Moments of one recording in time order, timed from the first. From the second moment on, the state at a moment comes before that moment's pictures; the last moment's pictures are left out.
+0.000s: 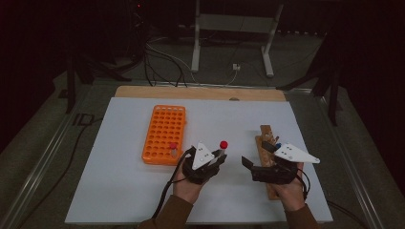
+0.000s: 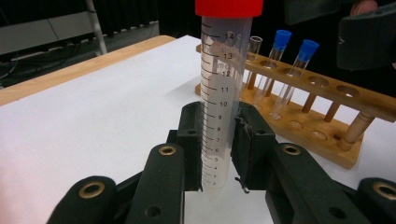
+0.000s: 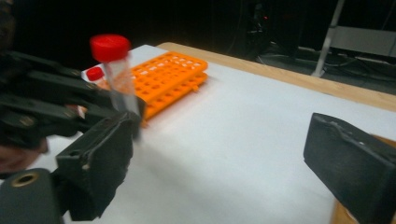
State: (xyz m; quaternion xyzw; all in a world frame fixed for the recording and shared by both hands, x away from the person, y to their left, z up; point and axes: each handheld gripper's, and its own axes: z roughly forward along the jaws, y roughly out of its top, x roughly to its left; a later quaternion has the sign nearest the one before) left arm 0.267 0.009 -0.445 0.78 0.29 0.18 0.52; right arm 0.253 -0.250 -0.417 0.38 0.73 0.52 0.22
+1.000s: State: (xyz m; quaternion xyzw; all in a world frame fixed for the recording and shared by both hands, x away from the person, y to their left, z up) left arm 0.262 0.098 -0.441 0.75 0.34 0.23 0.52; right arm 0.250 -0.282 -0.420 0.42 0.71 0.52 0.24
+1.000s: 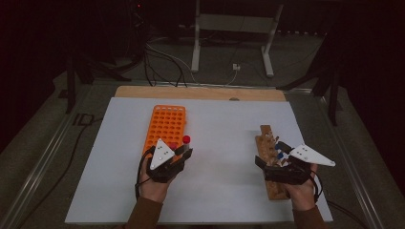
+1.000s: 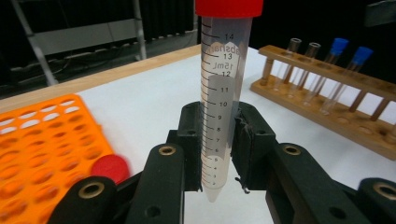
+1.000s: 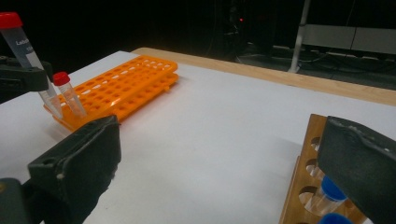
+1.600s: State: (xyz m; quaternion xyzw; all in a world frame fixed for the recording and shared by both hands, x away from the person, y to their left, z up) left arm 0.266 0.136 -0.450 0.73 0.38 0.25 0.52; right arm 0.249 -0.285 -0.420 0.42 0.70 0.52 0.25
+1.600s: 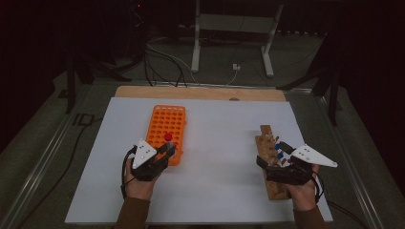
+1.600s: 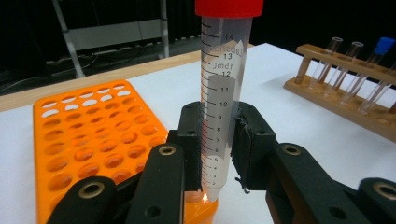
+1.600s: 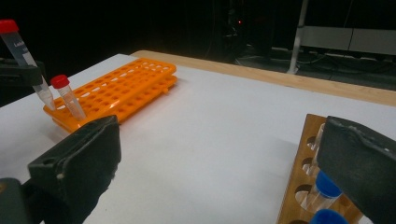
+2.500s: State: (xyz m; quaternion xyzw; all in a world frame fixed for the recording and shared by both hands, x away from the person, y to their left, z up) left arm 0.289 0.148 -0.483 0.71 0.42 0.26 0.50; right arm 0.249 -0.283 -0.422 0.42 0.70 0.52 0.24
